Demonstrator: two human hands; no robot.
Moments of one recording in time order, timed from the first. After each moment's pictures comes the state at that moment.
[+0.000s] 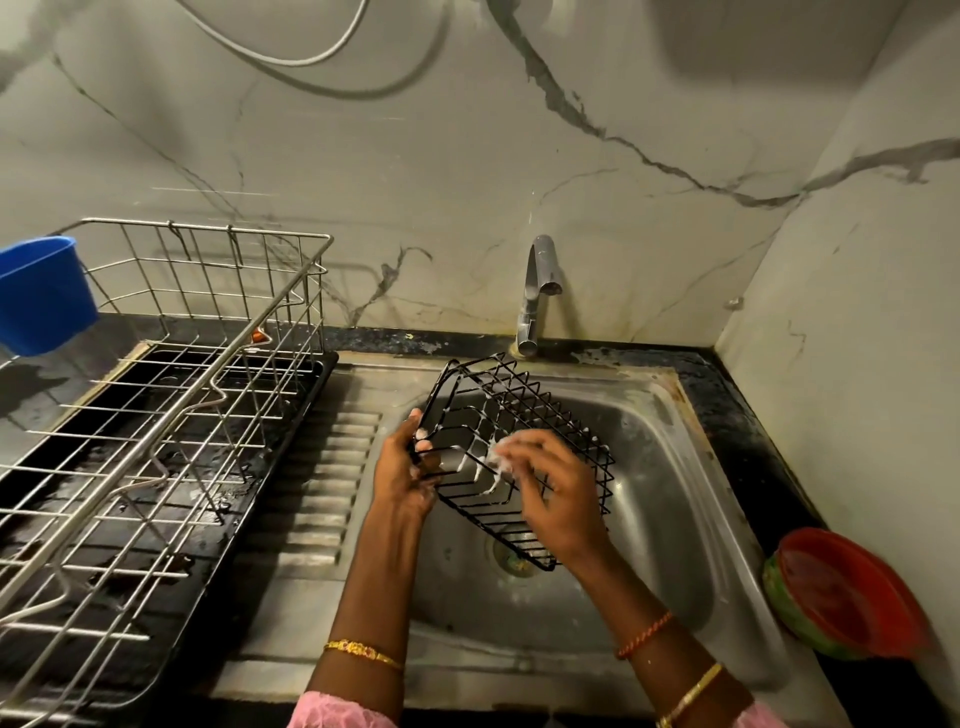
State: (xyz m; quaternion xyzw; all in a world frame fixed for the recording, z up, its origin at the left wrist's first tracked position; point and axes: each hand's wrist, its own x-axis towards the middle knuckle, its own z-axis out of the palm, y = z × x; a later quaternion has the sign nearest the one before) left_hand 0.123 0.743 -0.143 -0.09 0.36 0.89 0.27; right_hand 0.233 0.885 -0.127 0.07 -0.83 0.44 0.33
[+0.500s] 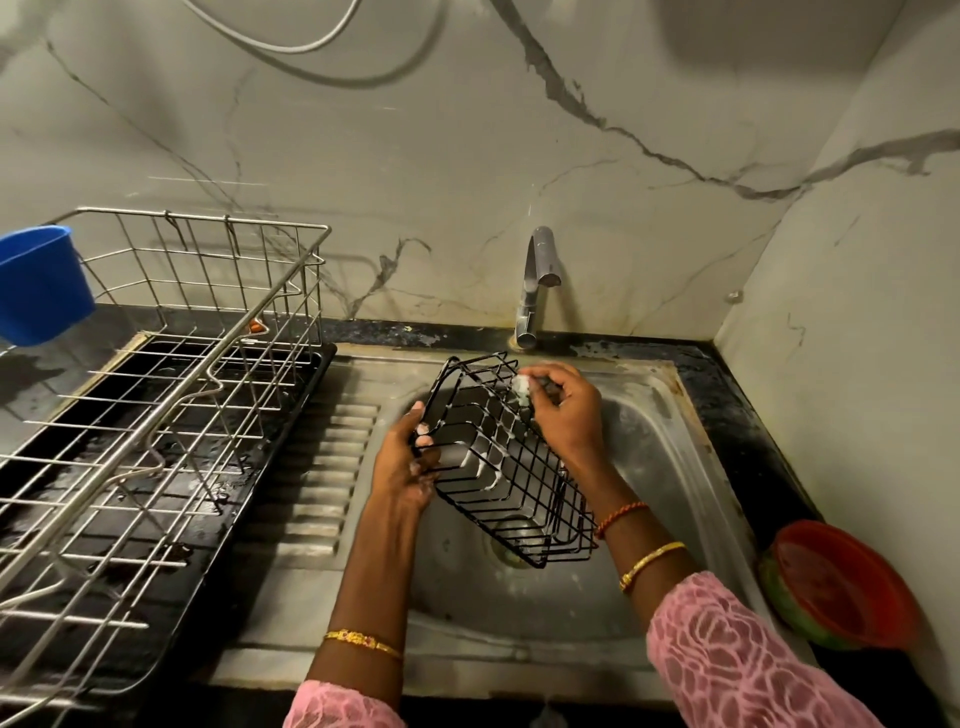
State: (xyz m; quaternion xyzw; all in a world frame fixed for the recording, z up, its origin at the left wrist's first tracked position) left_hand 0.125 0.743 -0.147 -0.10 0.37 0.89 0.26; right_hand 0.166 0.923 -0.111 -0.09 -0.80 0.51 0.30
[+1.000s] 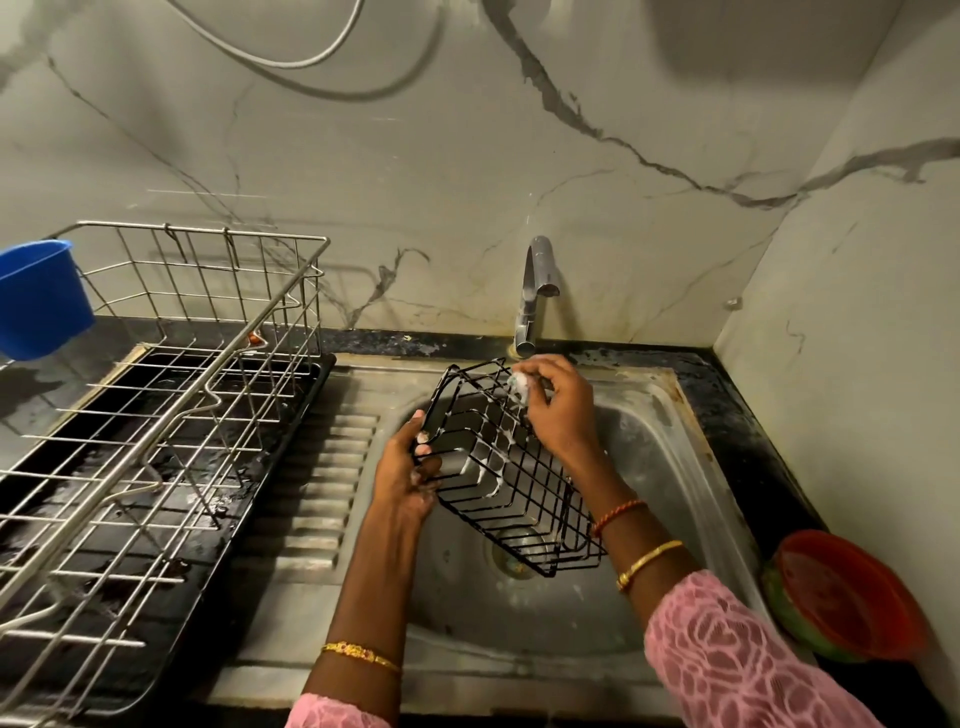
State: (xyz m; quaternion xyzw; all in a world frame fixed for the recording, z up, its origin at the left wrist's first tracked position) left_hand 0.122 0.746 -0.146 -0.12 0.40 0.87 0.25; right_hand 0.158 0.918 -0.092 -0.07 -0.84 0.44 0.30
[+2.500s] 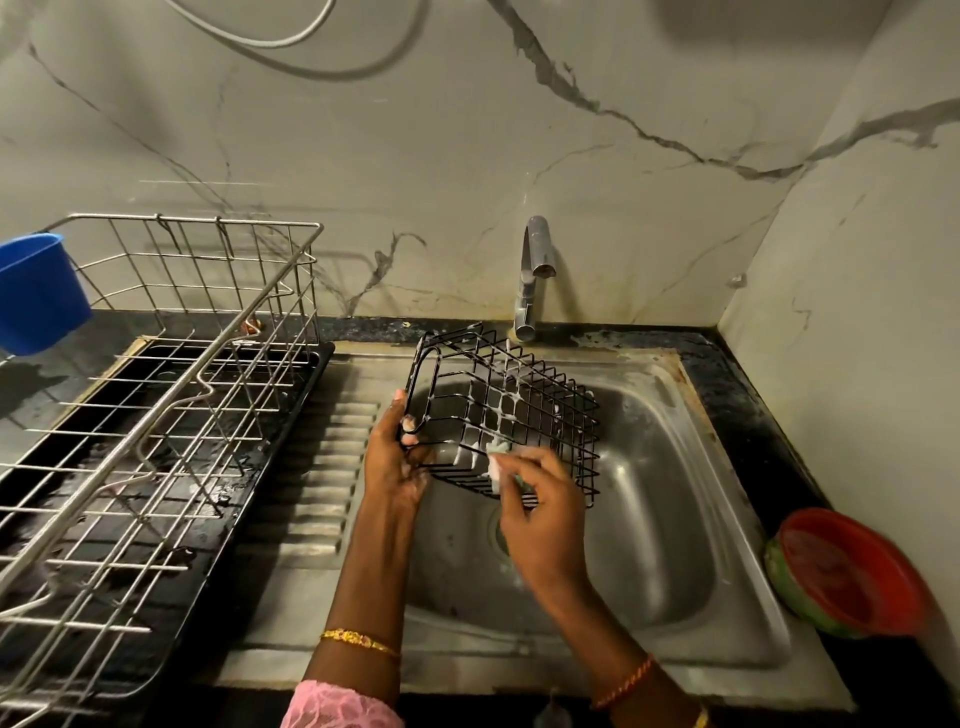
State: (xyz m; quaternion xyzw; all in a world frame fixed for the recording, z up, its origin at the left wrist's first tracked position) left_hand 0.137 0.741 -0.122 -0.12 0.36 0.90 0.21; right_hand 0.253 0.850 -0.133 -0.09 -0.80 0.48 0.35
